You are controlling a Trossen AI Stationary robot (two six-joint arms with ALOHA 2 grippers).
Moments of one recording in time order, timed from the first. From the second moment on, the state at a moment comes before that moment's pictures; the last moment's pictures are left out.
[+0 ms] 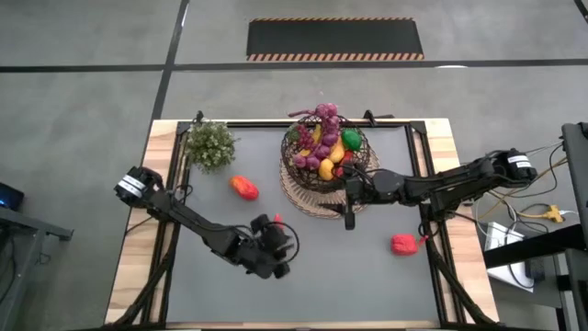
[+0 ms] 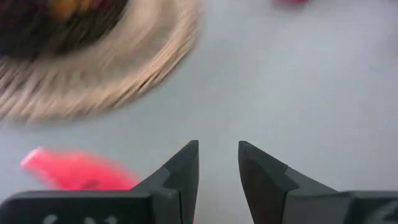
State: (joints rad) left arm -0.51 1.72 1.08 -0.19 -0.65 -0.75; right arm 0.06 1.27 0.56 0.57 0.05 -0.05
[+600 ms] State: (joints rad) left arm -0.48 1.68 1.04 -0.38 -0.62 -0.89; right arm 0.06 1.34 0.56 0.52 0.05 0.06
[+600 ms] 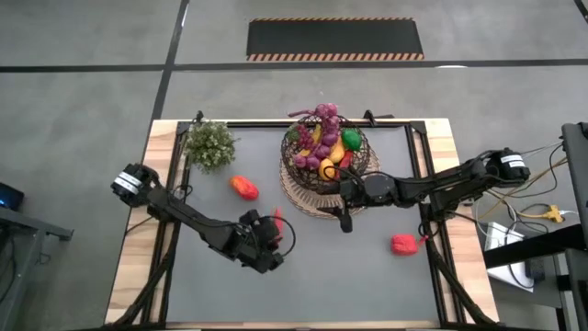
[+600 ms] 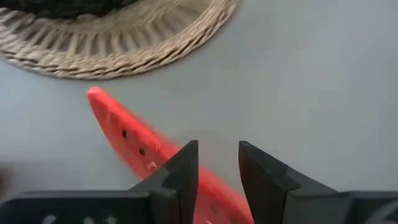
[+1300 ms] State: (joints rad) left arm -0.37 1.65 1.01 -0.47 -0.55 -1.25; right arm 0.06 1.35 0.56 0.47 0.05 0.03
